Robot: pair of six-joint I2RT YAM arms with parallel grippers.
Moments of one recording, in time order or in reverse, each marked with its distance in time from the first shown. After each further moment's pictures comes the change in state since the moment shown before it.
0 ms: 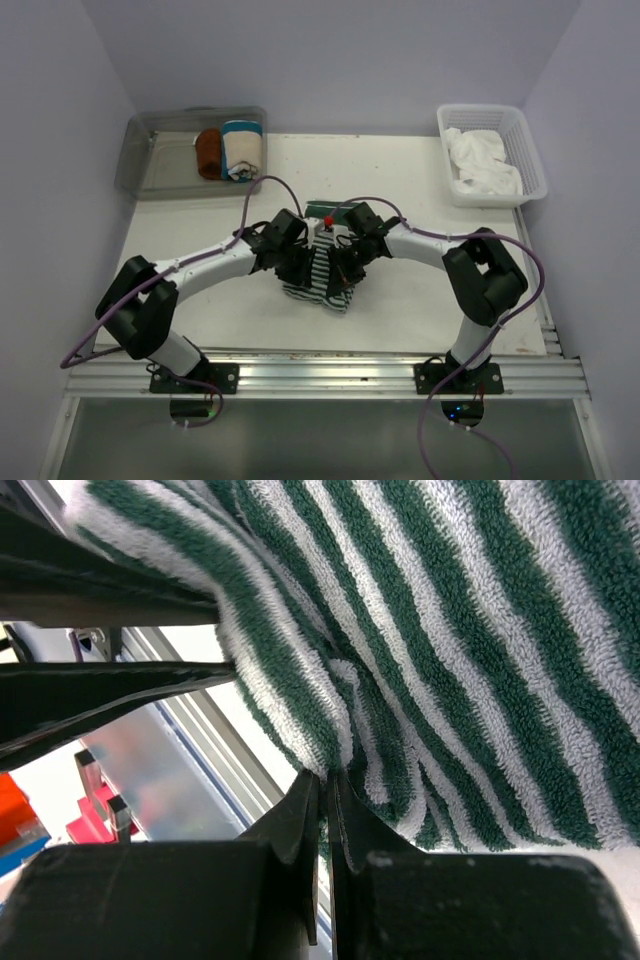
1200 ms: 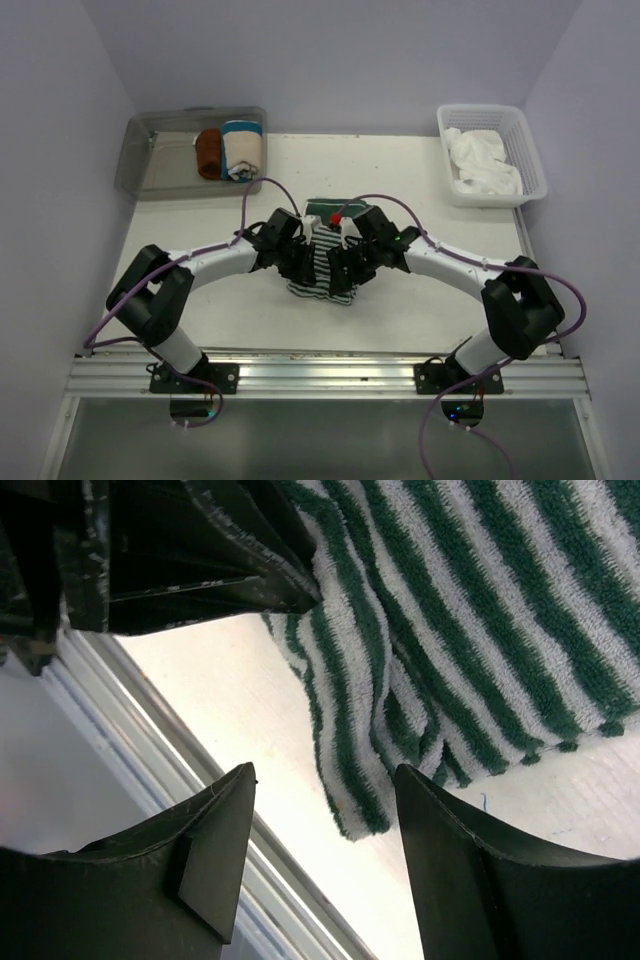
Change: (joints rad) left arm 0.066 0.091 -0.057 0.200 0.113 -0.035; right arm 0.038 -0.256 -0.109 0.027 0.222 -0.065
